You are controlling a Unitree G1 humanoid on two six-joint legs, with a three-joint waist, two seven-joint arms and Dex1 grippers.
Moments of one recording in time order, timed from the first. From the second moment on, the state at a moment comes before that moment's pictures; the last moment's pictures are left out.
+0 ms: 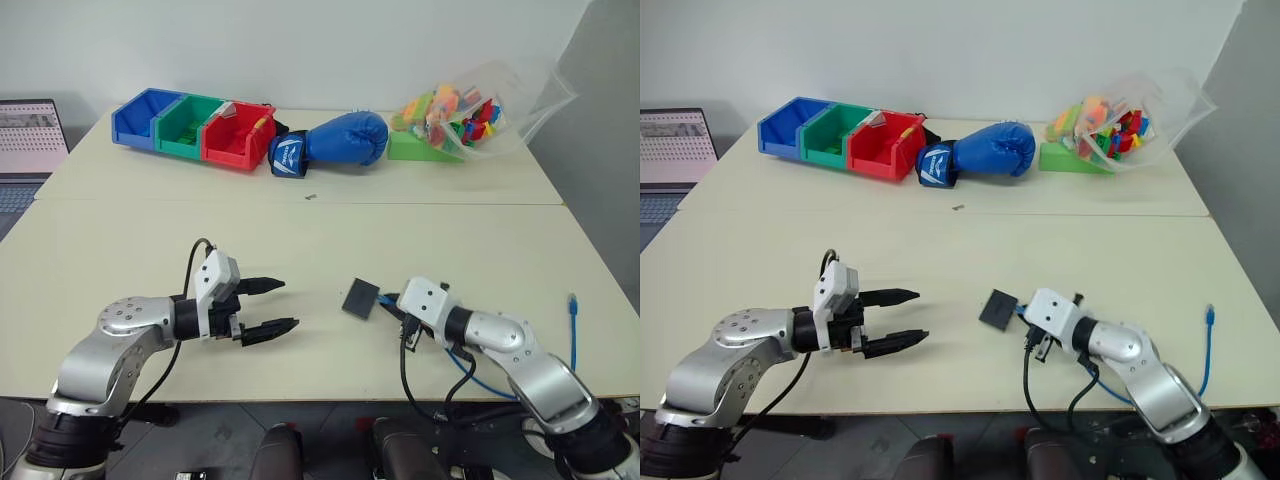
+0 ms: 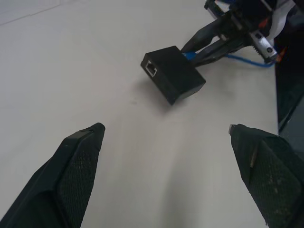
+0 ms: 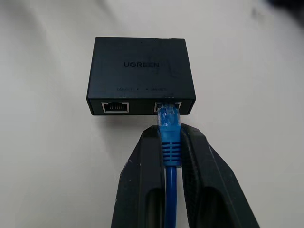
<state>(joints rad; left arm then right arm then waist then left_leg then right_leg) -0.18 0.74 0.07 -0.24 -0.62 0.60 -1.08 -0.29 -0.63 0.37 -0.41 -0.04 0.31 0.65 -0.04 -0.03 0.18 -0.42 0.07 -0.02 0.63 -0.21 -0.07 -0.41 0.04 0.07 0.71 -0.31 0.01</state>
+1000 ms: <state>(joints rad) -0.32 0.64 0.08 -0.16 -0.88 0.93 -1.04 -0.53 -0.57 0.44 -0.17 -0.19 -0.29 0.77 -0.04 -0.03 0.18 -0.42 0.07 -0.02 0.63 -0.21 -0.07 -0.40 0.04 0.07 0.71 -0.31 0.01</state>
